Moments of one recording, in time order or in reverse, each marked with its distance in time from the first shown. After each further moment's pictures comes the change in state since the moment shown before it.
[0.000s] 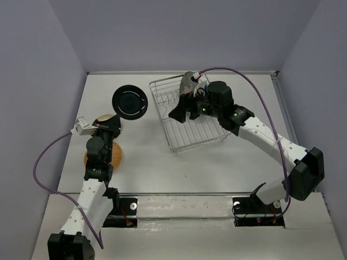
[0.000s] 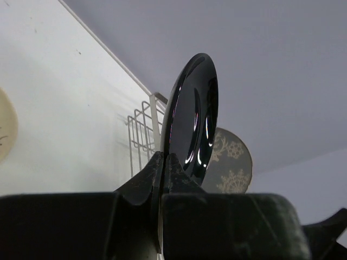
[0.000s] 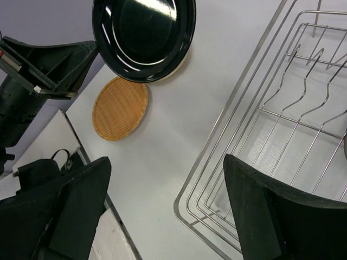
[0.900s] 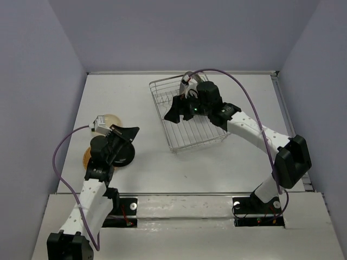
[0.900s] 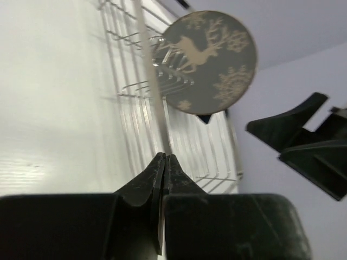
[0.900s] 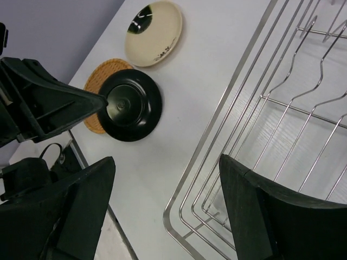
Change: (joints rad) left arm -0.015 -0.009 0.000 -0.151 0.470 -0.025; right arm 0.000 0.151 0.037 0.006 -0.036 0.012
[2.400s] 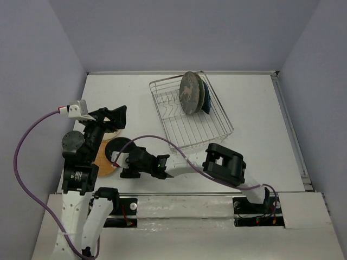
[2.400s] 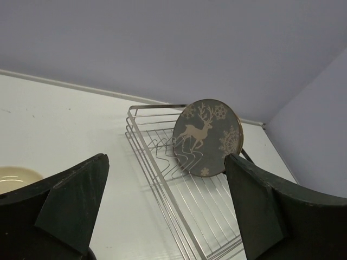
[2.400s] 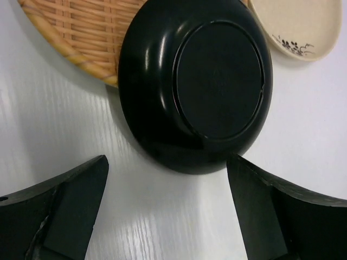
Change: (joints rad) left arm 0.000 -0.090 0.518 -0.427 -0.183 0.540; right arm 0.605 0.602 0.142 0.322 0.585 -0.786
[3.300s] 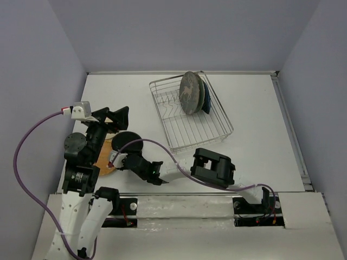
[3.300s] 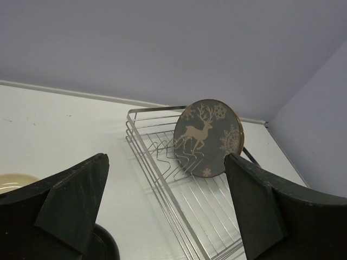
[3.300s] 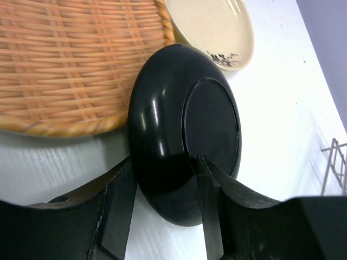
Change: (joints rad) left arm -0.074 -0.012 -0.029 0.038 -0.059 0.051; right arm 0.045 0.173 0.075 0.319 0.307 -0.112
